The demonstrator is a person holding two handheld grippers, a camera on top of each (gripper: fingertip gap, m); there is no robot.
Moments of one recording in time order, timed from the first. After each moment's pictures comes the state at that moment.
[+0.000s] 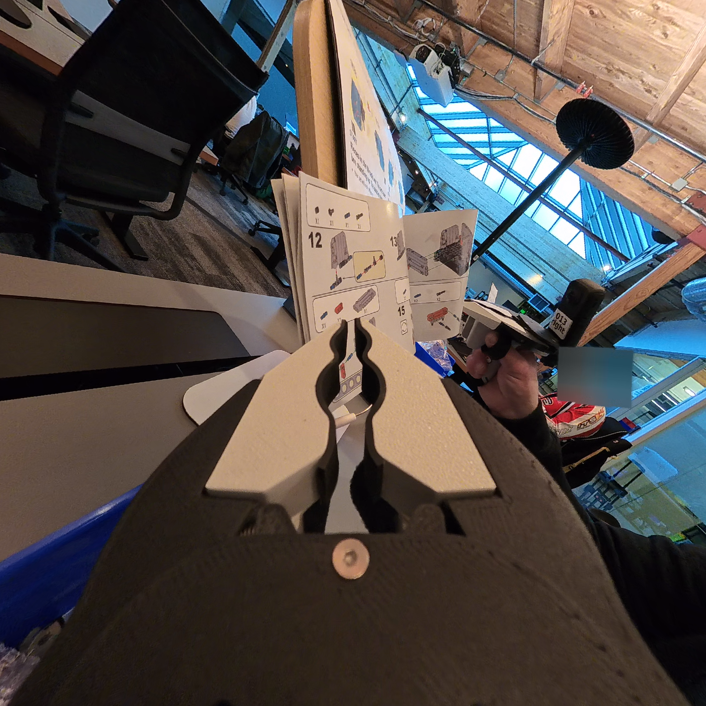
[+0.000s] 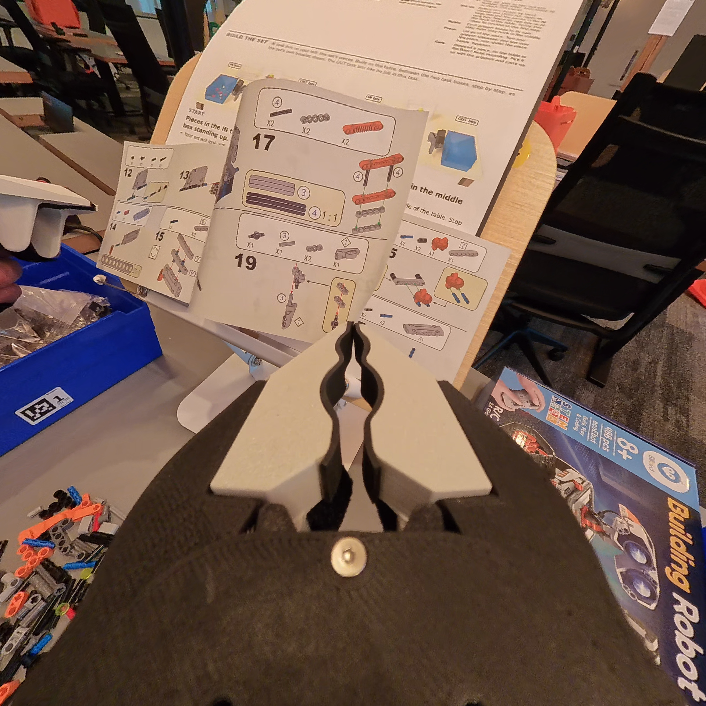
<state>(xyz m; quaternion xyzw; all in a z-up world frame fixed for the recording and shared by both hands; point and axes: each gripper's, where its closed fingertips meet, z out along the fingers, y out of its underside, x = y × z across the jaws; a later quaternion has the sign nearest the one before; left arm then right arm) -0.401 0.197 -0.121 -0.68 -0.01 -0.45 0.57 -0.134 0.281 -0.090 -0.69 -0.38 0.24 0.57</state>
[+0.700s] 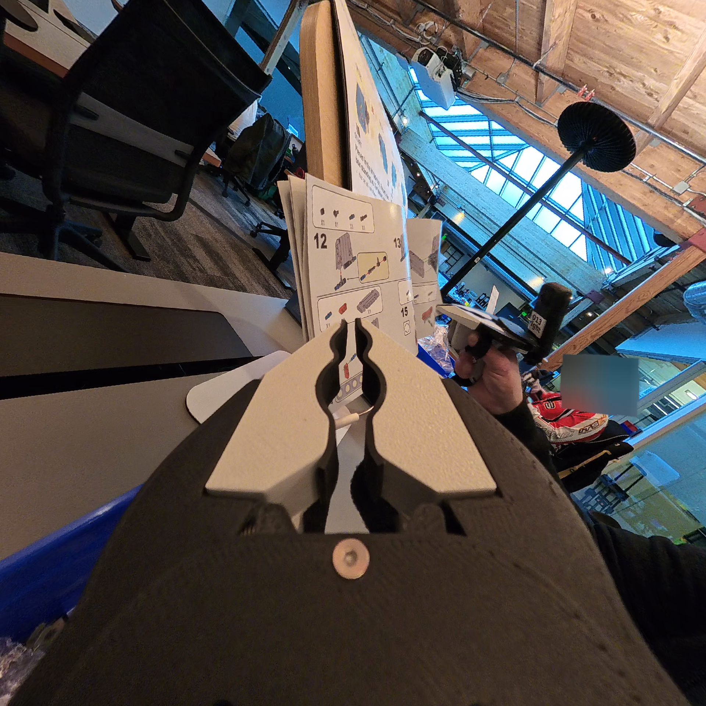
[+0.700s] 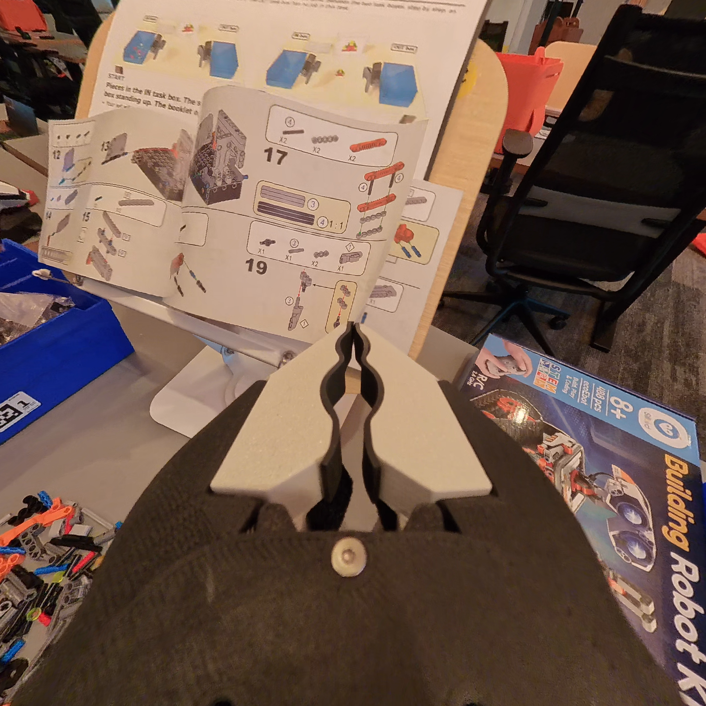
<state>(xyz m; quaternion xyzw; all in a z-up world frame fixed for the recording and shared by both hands) -0.404 0.198 -0.122 -0.68 -0.01 -0.45 0.57 -0.109 0.311 -0.115 -0.72 -0.35 0.24 0.55</state>
